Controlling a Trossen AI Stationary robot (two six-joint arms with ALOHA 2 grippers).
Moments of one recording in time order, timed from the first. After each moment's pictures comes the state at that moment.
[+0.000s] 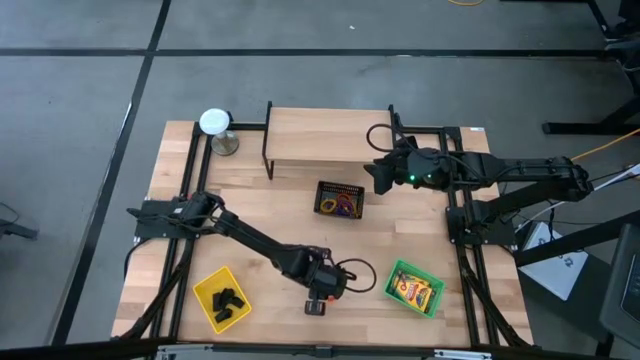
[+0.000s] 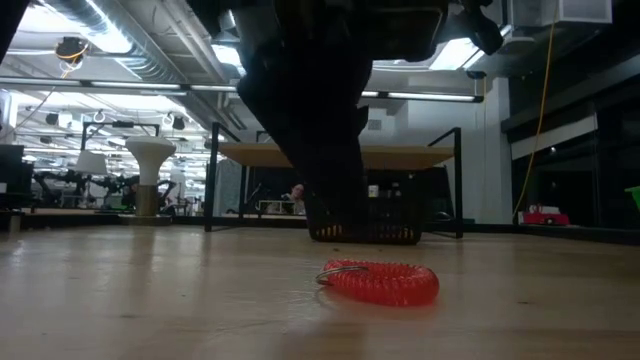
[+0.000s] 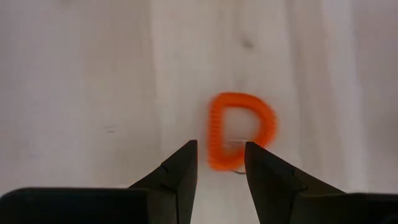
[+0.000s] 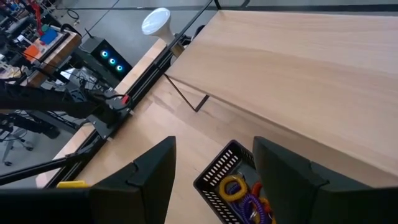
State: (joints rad) left arm -0.43 2.14 1.68 -0.64 -0.04 -0.31; right arm 0.05 1.14 1.12 -0.55 0.46 0.86
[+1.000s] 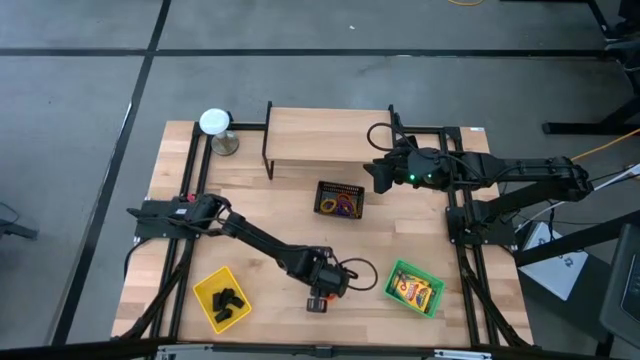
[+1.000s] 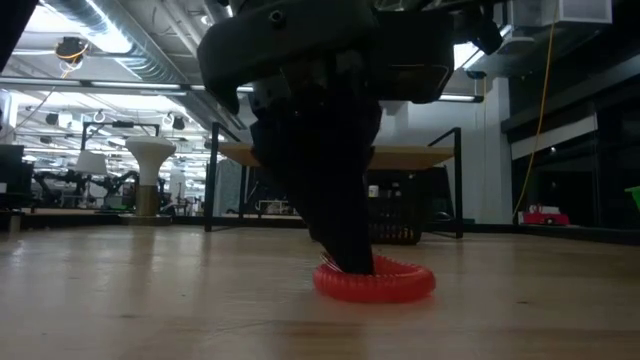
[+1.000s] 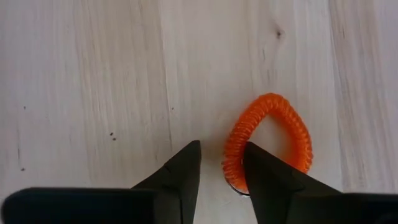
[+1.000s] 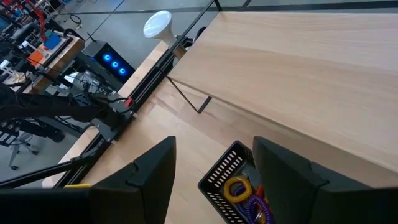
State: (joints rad) left arm -0.40 2.22 1.68 -0.63 -0.06 -0.28; right arm 0.05 1.14 1.12 -0.54 0.46 0.88
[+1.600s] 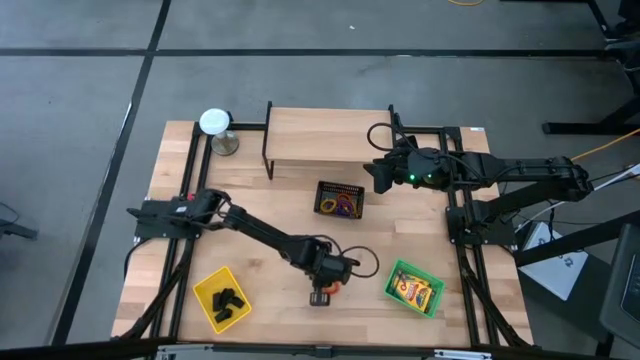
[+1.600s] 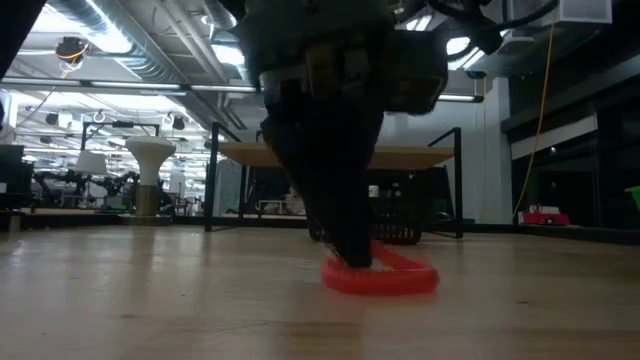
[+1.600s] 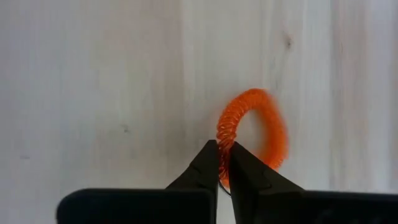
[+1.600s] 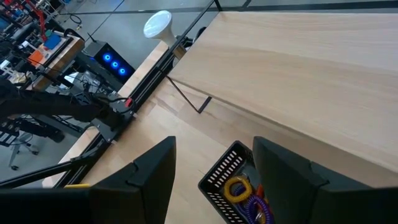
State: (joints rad) left arm -0.35 2.18 1.68 -0.63 0.07 -0.33; right arm 0.05 1.14 1.12 -0.54 0.46 0.88
